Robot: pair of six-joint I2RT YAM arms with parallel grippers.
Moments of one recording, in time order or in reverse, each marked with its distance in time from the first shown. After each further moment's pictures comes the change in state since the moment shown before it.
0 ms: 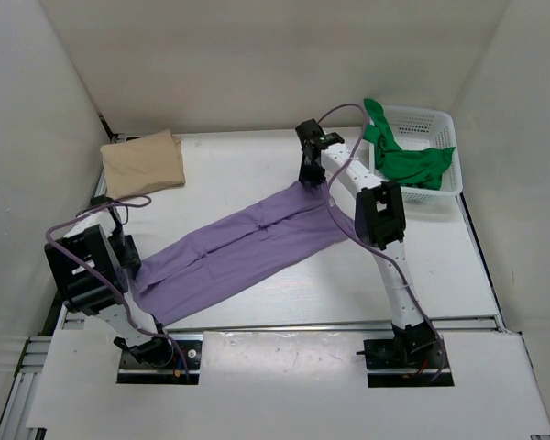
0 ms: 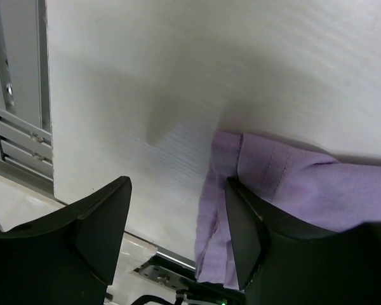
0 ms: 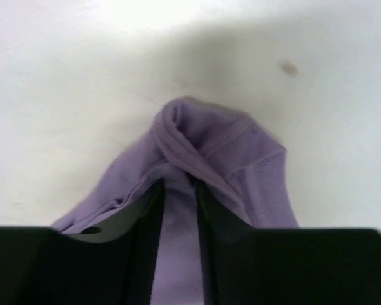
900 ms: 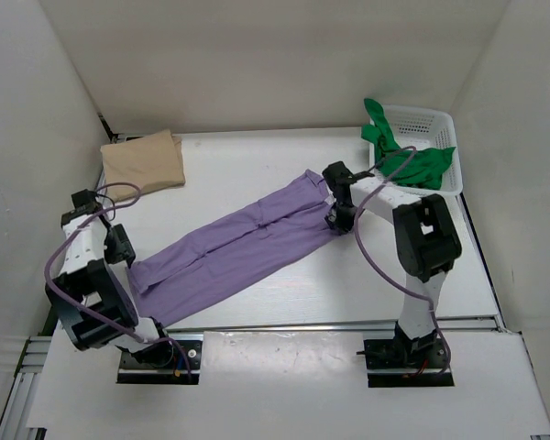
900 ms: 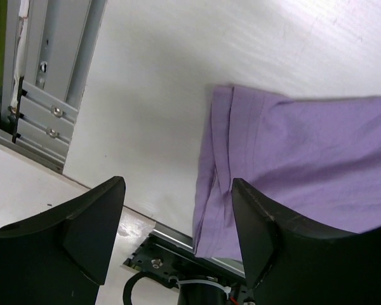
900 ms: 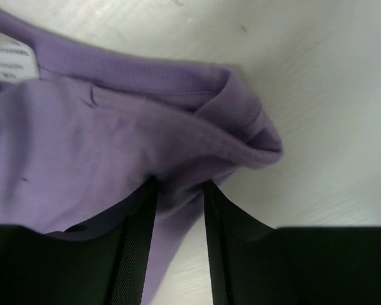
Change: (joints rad) left arm 0.060 -0.231 0.031 -0.097 0.088 -0.001; right arm -0.012 -0.591 -0.990 0.208 0.056 0.504
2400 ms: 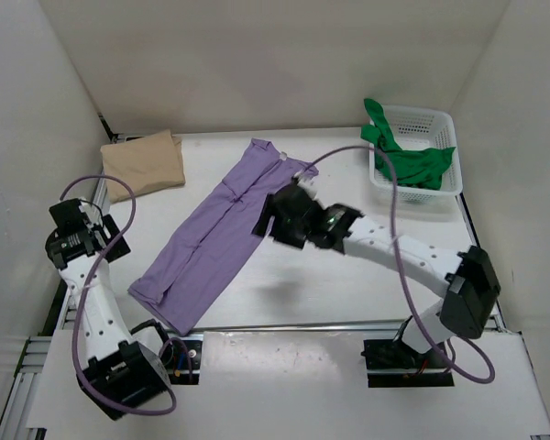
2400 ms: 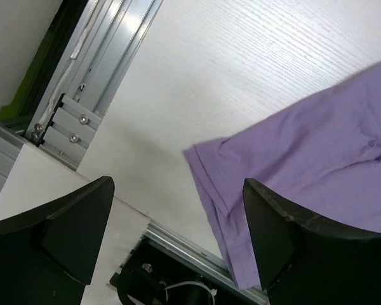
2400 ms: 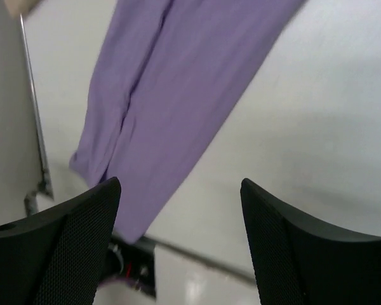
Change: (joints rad) left arm 0.056 -0.421 -0.019 -0.034 0.094 -0.002; right arm 0.478 -0.394 0.008 0.187 -0.063 -0.058
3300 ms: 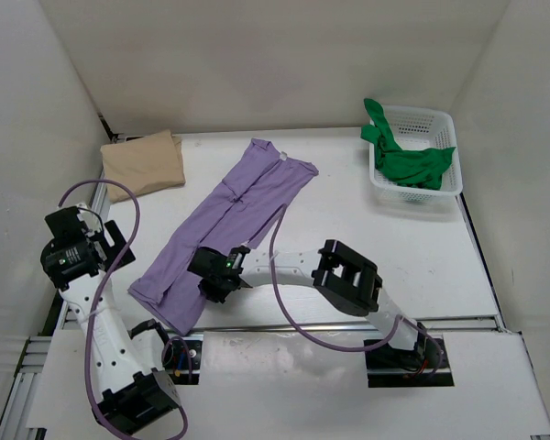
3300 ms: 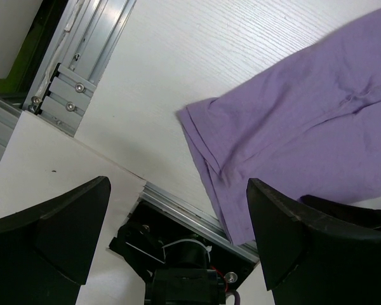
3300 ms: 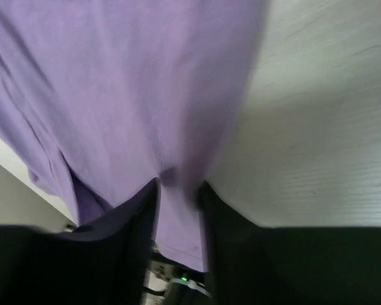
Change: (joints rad) left arm 0.000 -0.159 0.095 -0.229 0.045 0.000; right arm 0.384 0.694 0.373 -0.056 -0.003 0.888
